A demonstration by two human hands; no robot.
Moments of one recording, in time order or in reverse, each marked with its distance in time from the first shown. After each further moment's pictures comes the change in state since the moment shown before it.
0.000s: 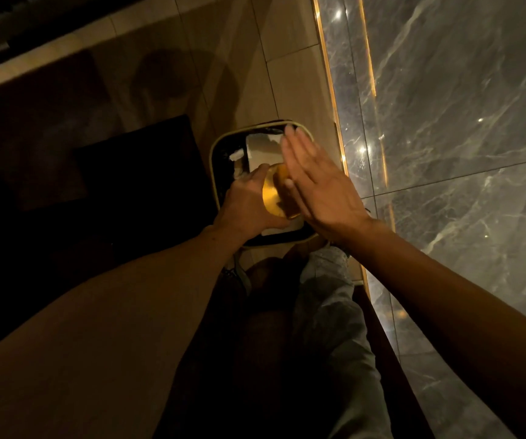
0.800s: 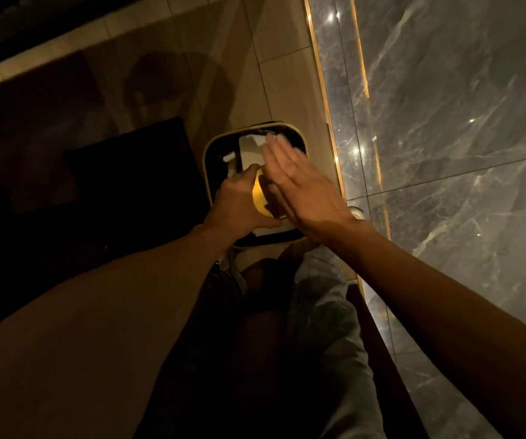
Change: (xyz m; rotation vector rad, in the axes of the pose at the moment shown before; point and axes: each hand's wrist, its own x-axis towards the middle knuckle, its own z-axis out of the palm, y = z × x) left_hand -0.001 0.000 -0.005 -0.011 0.027 0.014; right_hand 0.002 -0.006 0.005 0.019 -0.032 -0.002
